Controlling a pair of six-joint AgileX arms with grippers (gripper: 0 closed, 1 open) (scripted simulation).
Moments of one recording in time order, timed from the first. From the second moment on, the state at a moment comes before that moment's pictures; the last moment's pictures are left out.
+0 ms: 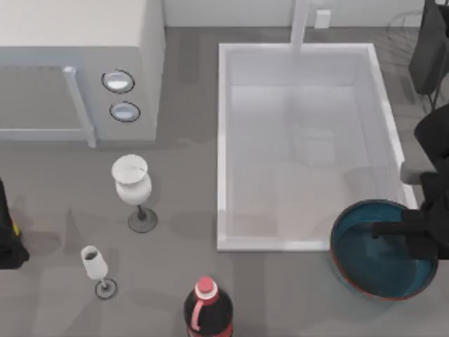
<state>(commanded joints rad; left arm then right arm) 0.00 0.00 0.00 0.00 0.00 0.00 0.30 1.62 0.83 -0.67 0.04 0.32</state>
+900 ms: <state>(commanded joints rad) 0.00 0.00 0.00 0.00 0.00 0.00 0.31 1.61 1.05 -0.91 0.04 0.32</state>
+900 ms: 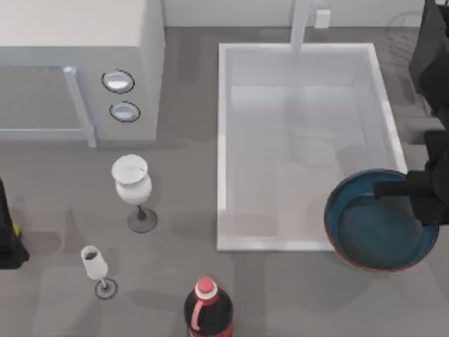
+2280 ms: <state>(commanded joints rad) 0.00 0.00 0.00 0.00 0.00 0.00 0.09 1.41 1.47 -1.21 -0.11 0.25</state>
